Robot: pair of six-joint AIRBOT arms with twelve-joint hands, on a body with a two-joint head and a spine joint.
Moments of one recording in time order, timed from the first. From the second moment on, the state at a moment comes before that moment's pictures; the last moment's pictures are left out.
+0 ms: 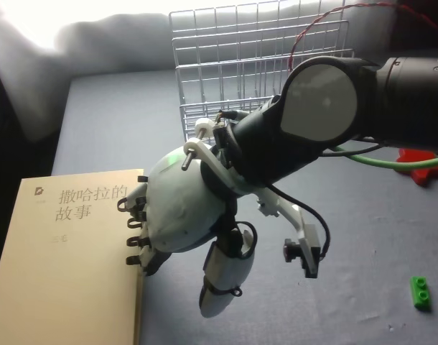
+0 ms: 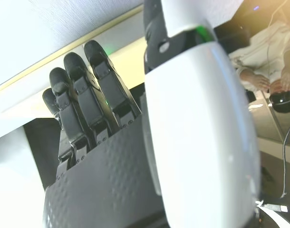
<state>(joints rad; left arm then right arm) 1.00 -0.51 1.01 -0.88 -0.22 0.17 -0.12 -1.59 1.35 -2.57 0.57 1.00</state>
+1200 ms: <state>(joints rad) 1.06 -0.54 1.02 -0.81 -0.27 0.17 -0.14 -1.63 1.39 -2.57 0.51 1.00</state>
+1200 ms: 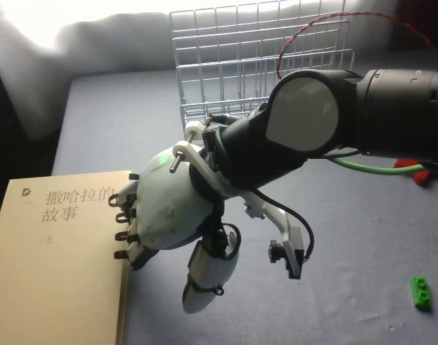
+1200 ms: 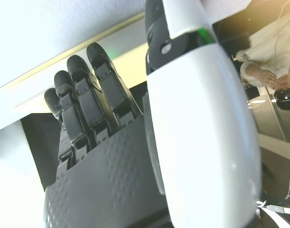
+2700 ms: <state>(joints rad) 1.09 -0.67 1.05 -0.86 -0.36 0.17 -0.14 -1.47 1.35 -2.57 0.54 1.00</state>
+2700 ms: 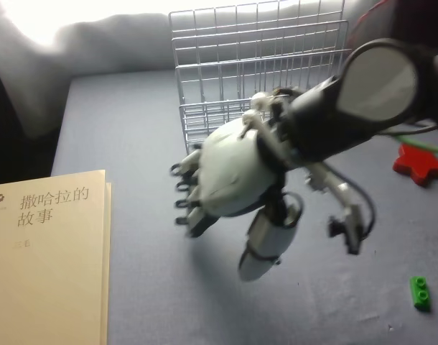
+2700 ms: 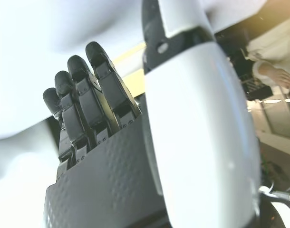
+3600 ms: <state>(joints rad) 1.09 -0.78 1.10 -0.89 -0.42 0.17 -0.06 -1.15 1.24 -2.80 0.49 1.45</state>
